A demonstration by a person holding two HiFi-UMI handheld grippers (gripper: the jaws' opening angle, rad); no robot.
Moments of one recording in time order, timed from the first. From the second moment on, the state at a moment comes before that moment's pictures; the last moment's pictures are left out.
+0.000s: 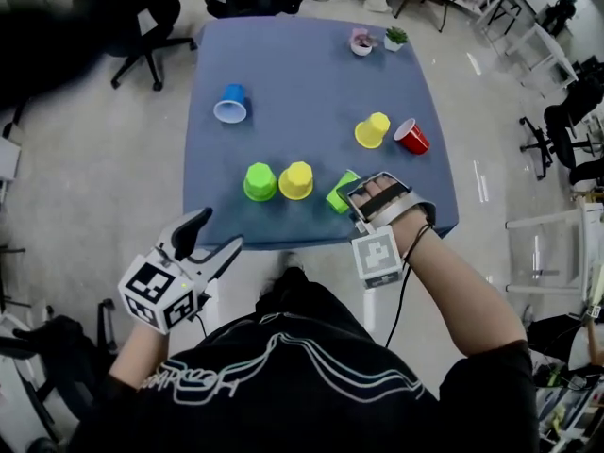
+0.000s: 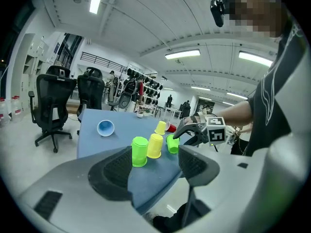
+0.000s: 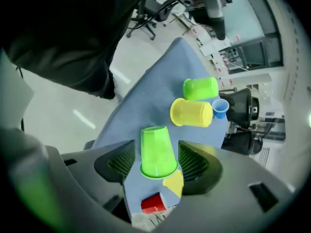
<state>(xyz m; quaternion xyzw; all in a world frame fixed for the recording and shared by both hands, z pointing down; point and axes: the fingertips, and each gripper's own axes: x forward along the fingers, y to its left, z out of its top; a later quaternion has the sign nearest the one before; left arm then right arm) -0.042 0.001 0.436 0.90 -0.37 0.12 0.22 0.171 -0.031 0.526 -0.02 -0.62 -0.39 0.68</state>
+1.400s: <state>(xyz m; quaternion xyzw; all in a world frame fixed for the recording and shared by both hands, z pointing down) -0.045 -0.002 0.415 0.90 -0.37 0.12 0.20 0.148 -0.074 0.461 0.30 -0.83 -0.14 0.45</state>
